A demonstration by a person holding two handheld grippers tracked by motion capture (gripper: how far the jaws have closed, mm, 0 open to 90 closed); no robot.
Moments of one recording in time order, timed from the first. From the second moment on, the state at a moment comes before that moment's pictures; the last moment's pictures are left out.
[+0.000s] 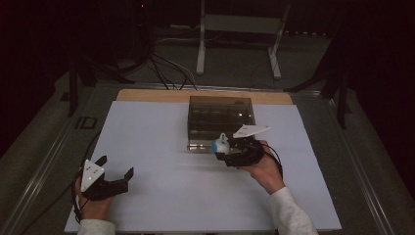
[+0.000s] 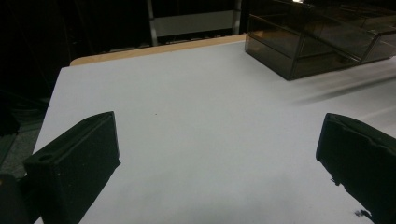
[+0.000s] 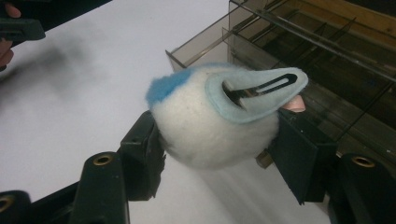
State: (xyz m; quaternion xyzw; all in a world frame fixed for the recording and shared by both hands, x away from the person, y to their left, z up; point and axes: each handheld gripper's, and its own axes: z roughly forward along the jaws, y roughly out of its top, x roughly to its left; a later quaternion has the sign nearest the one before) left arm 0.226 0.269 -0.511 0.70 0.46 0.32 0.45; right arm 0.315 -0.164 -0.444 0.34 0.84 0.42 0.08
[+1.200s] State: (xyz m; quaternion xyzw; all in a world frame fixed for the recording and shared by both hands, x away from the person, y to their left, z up) left arm 0.226 0.270 -0.510 0.69 0.46 0.32 0.45; right arm 0.336 -0.136 -0.436 0.33 0.85 0.41 0.07
